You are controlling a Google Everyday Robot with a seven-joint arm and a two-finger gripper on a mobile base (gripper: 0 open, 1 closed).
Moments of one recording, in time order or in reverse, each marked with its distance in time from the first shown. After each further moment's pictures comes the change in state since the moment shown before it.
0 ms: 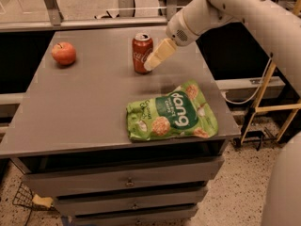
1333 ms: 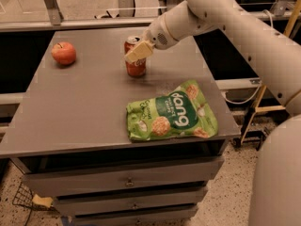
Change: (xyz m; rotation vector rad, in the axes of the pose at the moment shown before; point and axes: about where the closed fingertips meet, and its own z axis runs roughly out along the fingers) arm -0.045 0.021 0.048 -0.096 -0.155 0.008
